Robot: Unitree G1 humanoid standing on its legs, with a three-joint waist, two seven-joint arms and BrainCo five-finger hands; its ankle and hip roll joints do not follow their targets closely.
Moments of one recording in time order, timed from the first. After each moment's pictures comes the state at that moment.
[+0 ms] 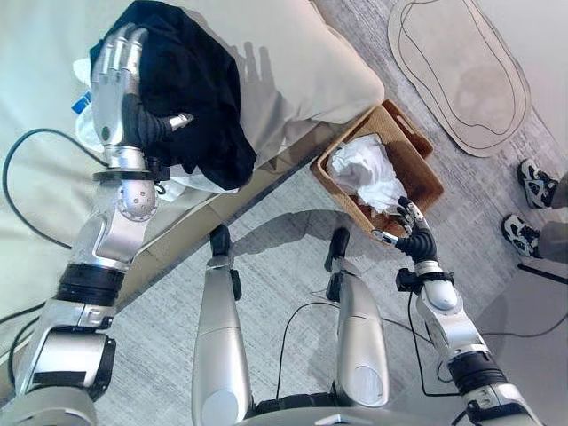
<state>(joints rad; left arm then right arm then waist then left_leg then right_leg) -0.63 0.75 -0.18 0.30 0.57 -0.04 0.50 -0.13 -0.37 0.11 0.32 0.21 -0.23 -0.16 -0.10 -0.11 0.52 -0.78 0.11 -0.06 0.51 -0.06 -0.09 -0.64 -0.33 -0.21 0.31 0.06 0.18</state>
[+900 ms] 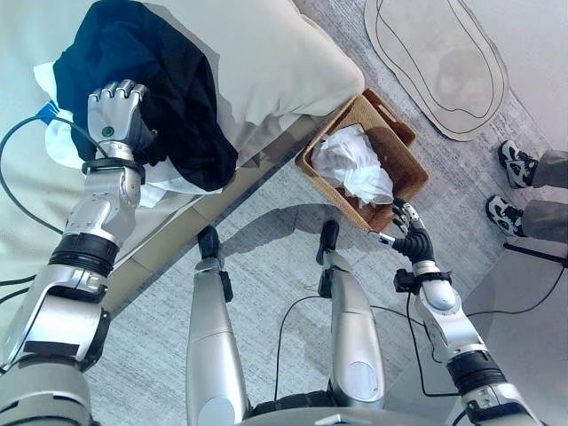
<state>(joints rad) -0.78 0.80 -0.29 0.59 0.76 0.12 0.39 -0.13 -0.37 0.12 0.32 0.21 -0.23 -0.14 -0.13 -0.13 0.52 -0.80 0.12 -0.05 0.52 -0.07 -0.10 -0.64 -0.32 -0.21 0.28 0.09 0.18</state>
